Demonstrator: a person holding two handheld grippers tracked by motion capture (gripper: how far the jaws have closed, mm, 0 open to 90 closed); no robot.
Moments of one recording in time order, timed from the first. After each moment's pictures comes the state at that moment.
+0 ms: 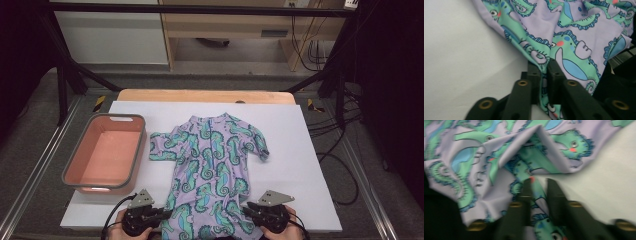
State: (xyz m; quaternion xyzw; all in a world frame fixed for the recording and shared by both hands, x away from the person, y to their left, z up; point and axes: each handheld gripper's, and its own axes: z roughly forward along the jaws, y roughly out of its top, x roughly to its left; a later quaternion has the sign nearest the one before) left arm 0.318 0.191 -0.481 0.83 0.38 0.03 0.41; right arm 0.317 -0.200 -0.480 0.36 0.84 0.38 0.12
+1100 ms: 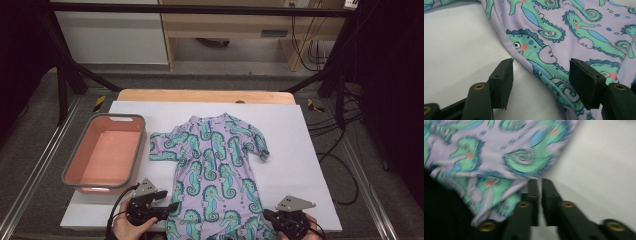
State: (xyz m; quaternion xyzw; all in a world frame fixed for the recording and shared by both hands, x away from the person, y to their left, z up) left arm 0.343 0.181 -0.477 0.81 0.40 0.07 0.42; right arm 0.298 -0.239 -0.467 0.42 0.82 0.36 0.14
